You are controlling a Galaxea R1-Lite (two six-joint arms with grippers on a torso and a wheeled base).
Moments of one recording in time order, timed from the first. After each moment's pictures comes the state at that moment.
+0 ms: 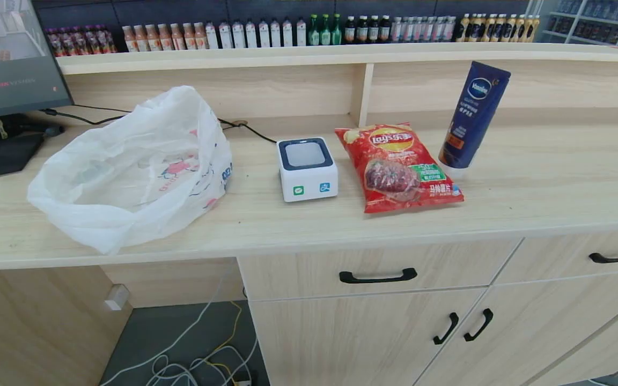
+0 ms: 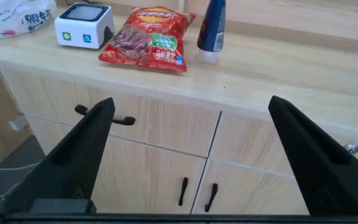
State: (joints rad) left arm 0.00 0.00 0.00 0.00 0.00 0.00; right arm 0.08 0.57 -0.36 -0.33 0.21 -0.14
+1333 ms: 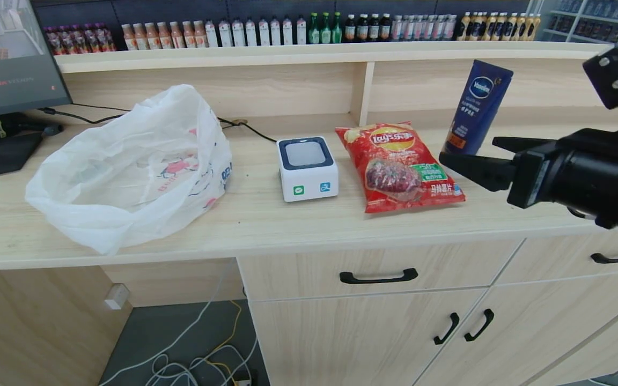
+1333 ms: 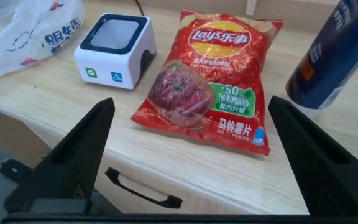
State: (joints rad) left arm 0.00 0.00 0.00 -0.01 0.00 0.00; right arm 0.47 1.38 -0.91 -0.42 -0.01 -0.03
